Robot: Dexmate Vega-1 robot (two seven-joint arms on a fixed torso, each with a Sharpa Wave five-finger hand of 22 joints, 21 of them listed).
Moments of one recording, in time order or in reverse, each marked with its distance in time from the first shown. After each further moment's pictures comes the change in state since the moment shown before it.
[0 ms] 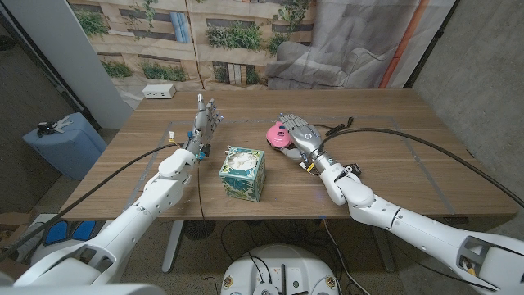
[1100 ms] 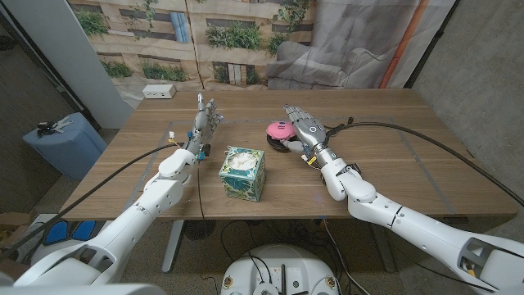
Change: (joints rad) left arm 0.000 0.000 0.000 0.001 0.000 0.000 0.000; left_hand 0.000 0.000 0.000 0.000 0.000 0.000 0.000 0.000 0.000 0.000 0.000 0.000 0.000 0.000 0.000 0.000 0.000 0.000 0.000 0.000 0.000; right arm -0.022 0.007 0.061 -0.055 0.100 0.000 0.002; right_hand 0.000 0.000 0.001 0.007 0.000 0.000 0.000 -0.007 0.000 -0.005 0.005 0.000 0.000 -0.004 0.004 -0.004 0.000 0.000 0.000 0.000 0.000
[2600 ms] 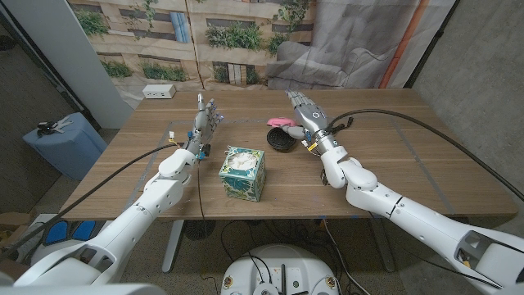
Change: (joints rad) left arm 0.000 0.000 0.000 0.001 0.000 -0.001 0.000; left_hand 0.000 0.000 0.000 0.000 0.000 0.000 0.000 0.000 0.000 0.000 0.000 0.000 0.000 0.000 0.000 0.000 0.000 0.000 0.000 0.000 0.000; right arm 0.027 0.021 0.052 -0.026 0.066 0.028 0.000; right_hand 0.000 0.000 0.000 0.008 0.000 0.000 0.000 0.000 0.000 0.004 0.004 0.000 0.000 0.005 0.005 0.000 0.000 0.011 0.011 -0.007 0.000
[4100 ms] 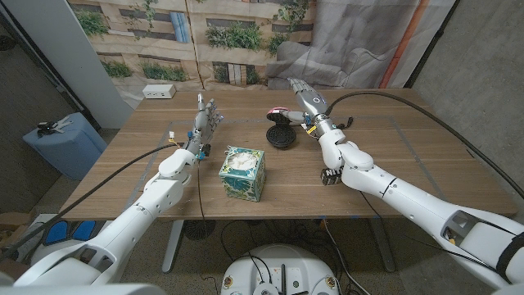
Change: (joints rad) left arm 0.000 0.000 0.000 0.000 0.000 0.000 0.000; left_hand 0.000 0.000 0.000 0.000 0.000 0.000 0.000 0.000 0.000 0.000 0.000 0.000 0.000 0.000 0.000 0.000 0.000 0.000 0.000 0.000 0.000; right arm 0.112 0.046 0.003 0.071 0.108 0.008 0.076; right_hand 0.000 0.000 -0.003 0.003 0.000 0.009 -0.002 0.000 0.000 0.000 0.000 0.000 0.000 -0.007 0.007 0.000 0.003 -0.011 0.011 0.000 0.000
